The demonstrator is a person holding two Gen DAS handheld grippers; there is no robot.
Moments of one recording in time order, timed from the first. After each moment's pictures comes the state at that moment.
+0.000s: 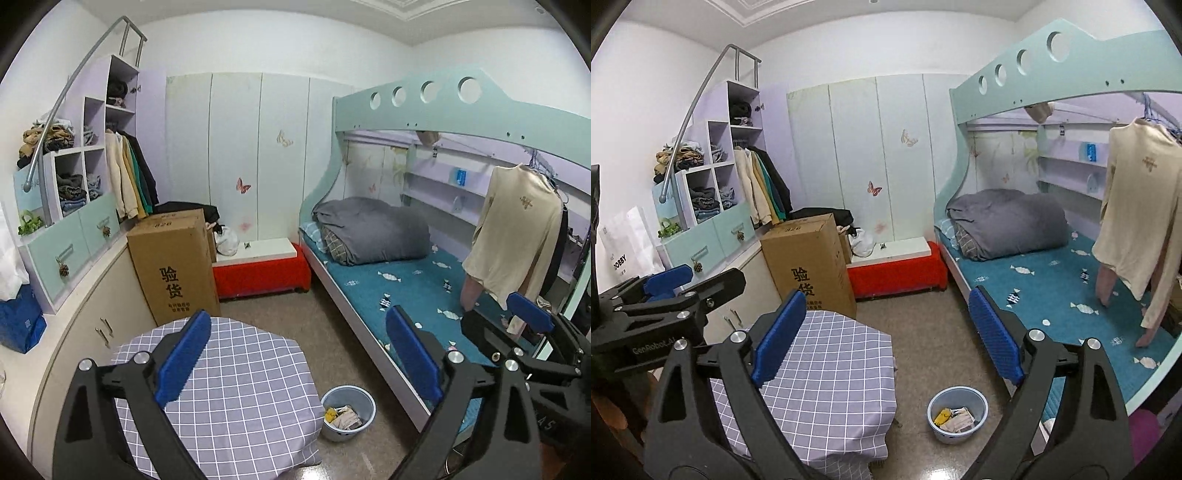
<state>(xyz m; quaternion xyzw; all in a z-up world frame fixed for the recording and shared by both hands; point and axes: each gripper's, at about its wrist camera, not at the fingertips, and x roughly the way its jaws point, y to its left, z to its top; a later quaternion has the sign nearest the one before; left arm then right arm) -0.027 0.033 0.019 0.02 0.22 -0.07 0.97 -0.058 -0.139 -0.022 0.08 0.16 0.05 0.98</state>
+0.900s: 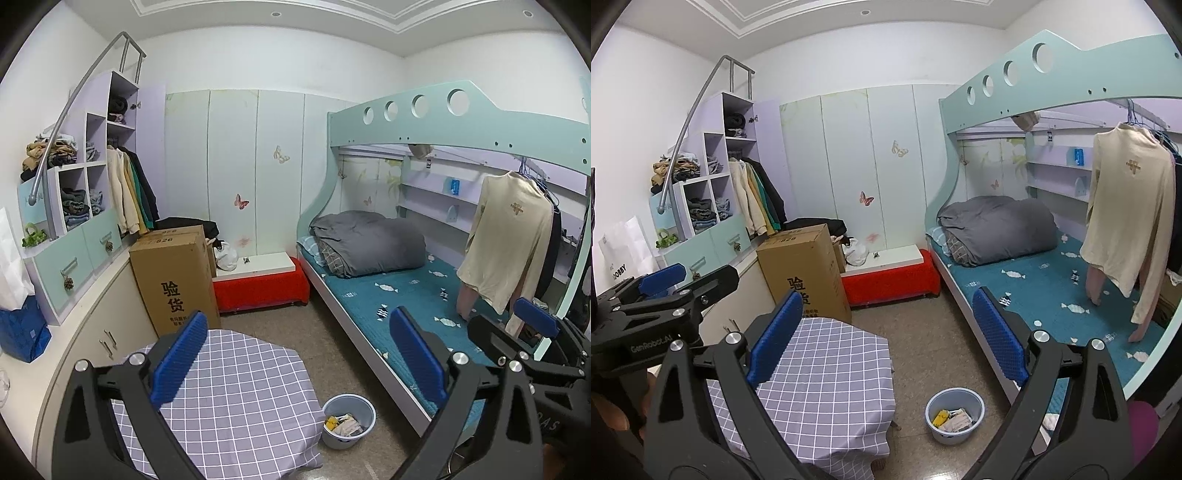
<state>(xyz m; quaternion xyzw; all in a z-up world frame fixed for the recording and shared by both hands) -0.055 0.029 0.035 0.02 0.19 -0.08 0.98 -0.095 -0.140 -0.013 0.09 0.14 0.03 0.99</state>
